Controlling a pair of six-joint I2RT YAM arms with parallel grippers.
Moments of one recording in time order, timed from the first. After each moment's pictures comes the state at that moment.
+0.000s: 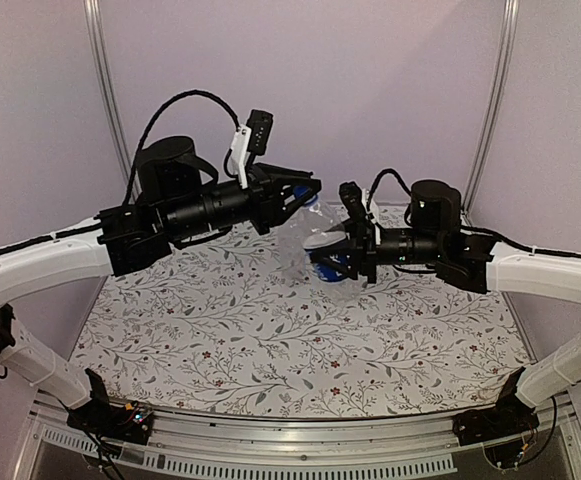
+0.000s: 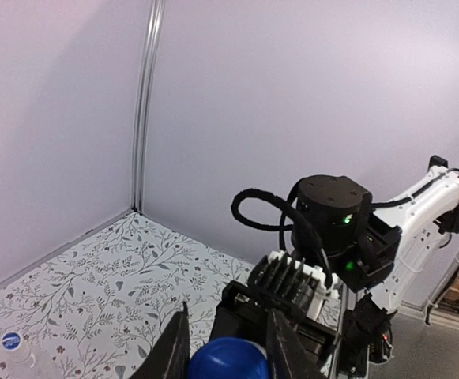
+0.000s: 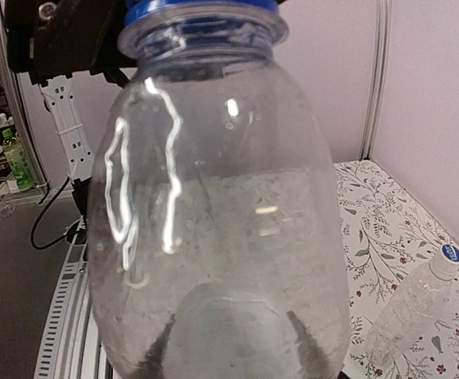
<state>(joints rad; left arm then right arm) -0.99 1.39 1.24 0.19 0.17 -0.20 0.81 1.38 0.97 0.24 -0.59 -0.06</state>
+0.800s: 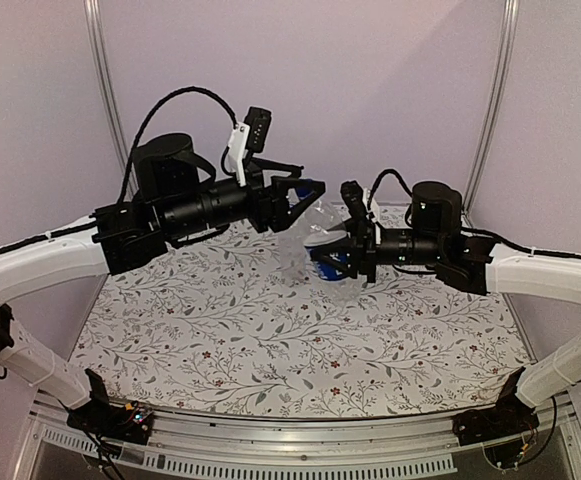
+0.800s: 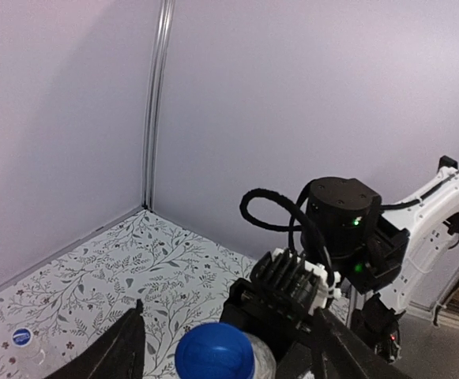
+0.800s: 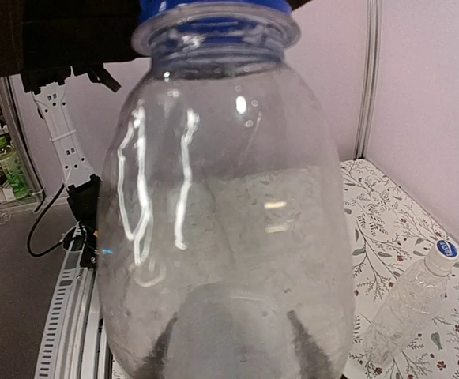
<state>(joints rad) -1.00 1.40 1.27 0.14 0.10 -0.19 0.80 1.38 0.96 0.27 -0.56 -0.04</state>
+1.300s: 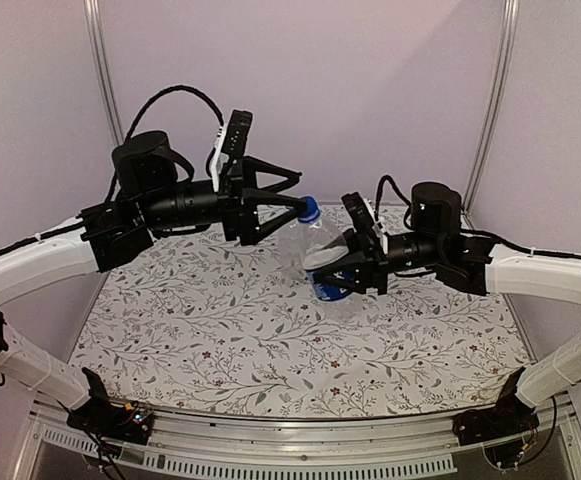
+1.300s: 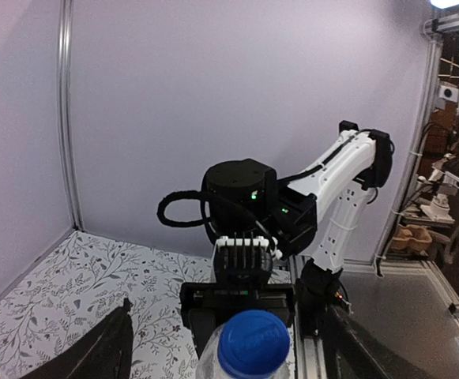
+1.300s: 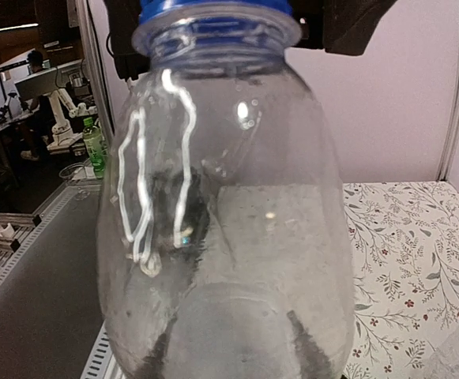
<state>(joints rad) -0.90 1.32 1.21 0.18 0.48 -0.14 0.80 1.38 0.95 0.27 -0.83 -0.04</state>
